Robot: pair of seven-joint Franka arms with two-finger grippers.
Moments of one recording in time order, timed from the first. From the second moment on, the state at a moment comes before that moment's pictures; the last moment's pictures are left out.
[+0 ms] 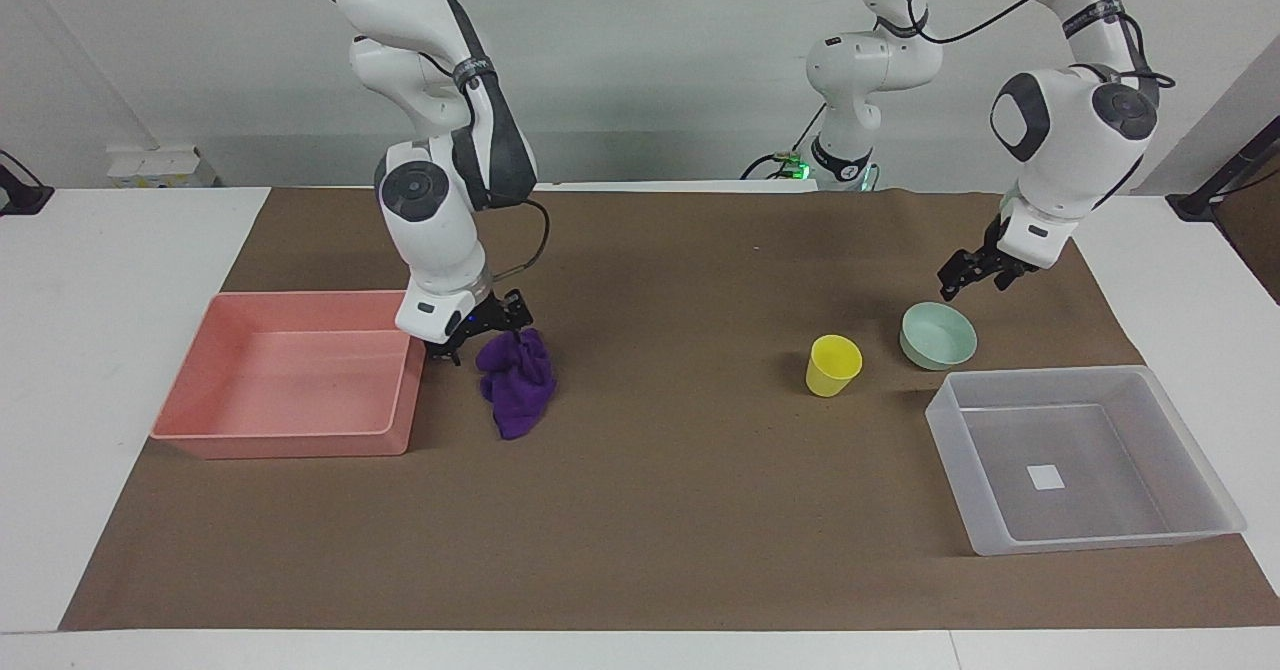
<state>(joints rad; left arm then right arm) 0.04 -0.13 -0.02 -2.31 -0.01 2.16 -0.11 0.19 0.20 0.08 -2.03 0.03 2.20 -0.12</state>
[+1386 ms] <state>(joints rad) 0.06 0.08 -0.03 -1.82 -0.01 2.00 -0.13 0.19 0.21 0.07 -1.93 0.03 2.12 -0.03</state>
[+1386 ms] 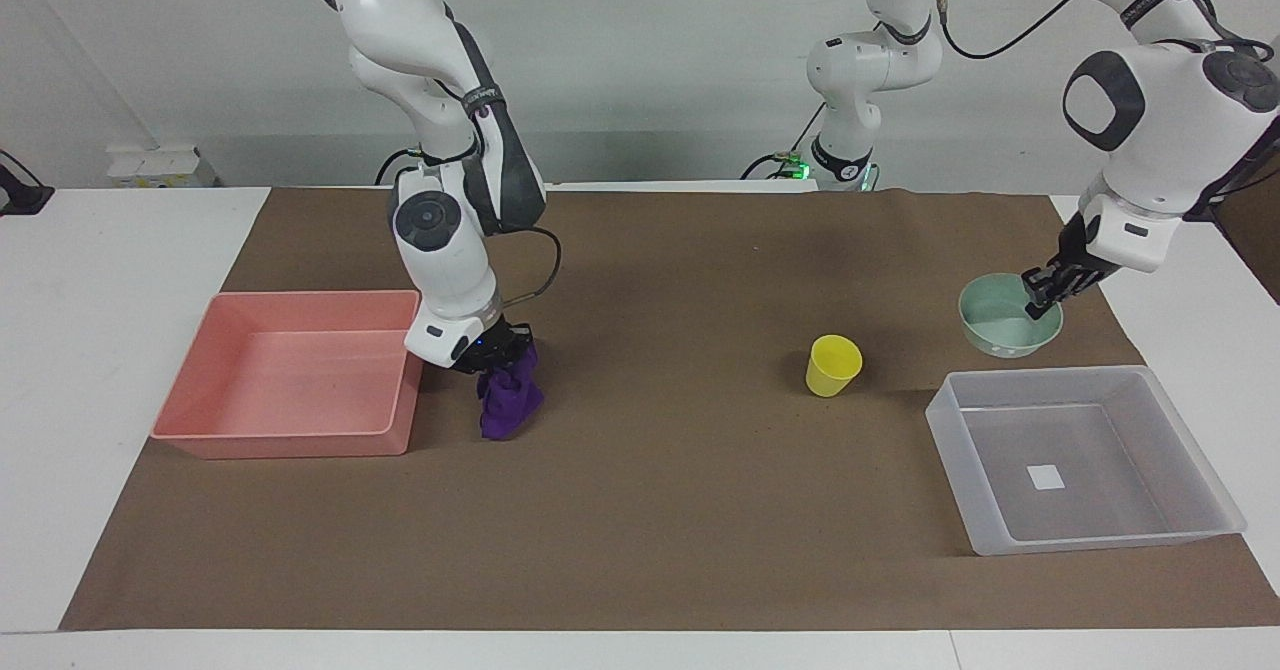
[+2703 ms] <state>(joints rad) 0.00 0.23 -0.04 -1.59 -0.02 2.02 -0.15 -0.18 0.04 0.06 -2.08 0.01 2.07 -0.23</state>
